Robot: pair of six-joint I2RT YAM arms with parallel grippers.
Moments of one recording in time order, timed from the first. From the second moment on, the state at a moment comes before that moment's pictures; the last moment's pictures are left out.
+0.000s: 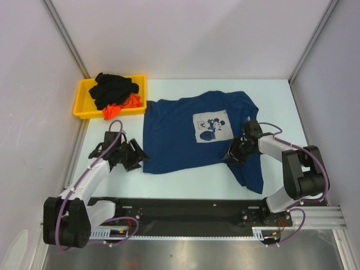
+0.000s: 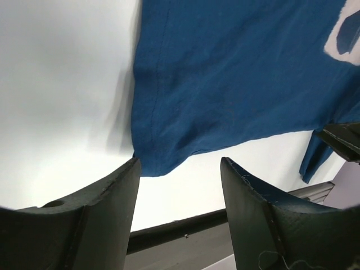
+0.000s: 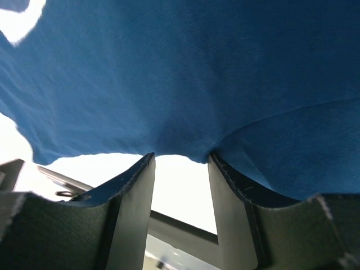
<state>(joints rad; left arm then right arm) -0.09 1.07 0.57 -0.53 0.34 -0.68 0.20 1.55 0.77 -0.43 -0.39 0.73</state>
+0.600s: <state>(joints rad) -0.09 1.15 0.58 -0.46 0.44 -0.67 0.10 1.58 0.97 -0.54 -0.16 0.53</state>
